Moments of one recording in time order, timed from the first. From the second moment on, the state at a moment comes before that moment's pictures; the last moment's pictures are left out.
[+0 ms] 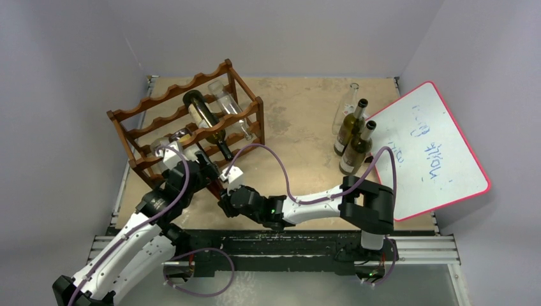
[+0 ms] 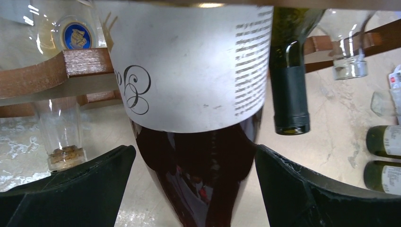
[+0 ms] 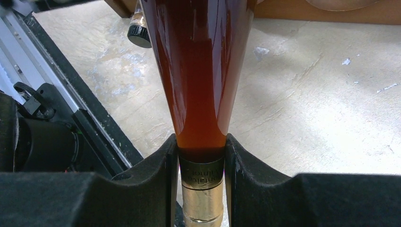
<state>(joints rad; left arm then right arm) -0.55 0.62 0.57 -0.61 -0.48 -0.89 1.36 1.81 1.00 0.33 0.41 0.48</state>
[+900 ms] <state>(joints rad) -0.55 0.63 0.52 -0.49 -0.52 -0.95 1.35 1.81 1.10 0.19 0.43 0.52</state>
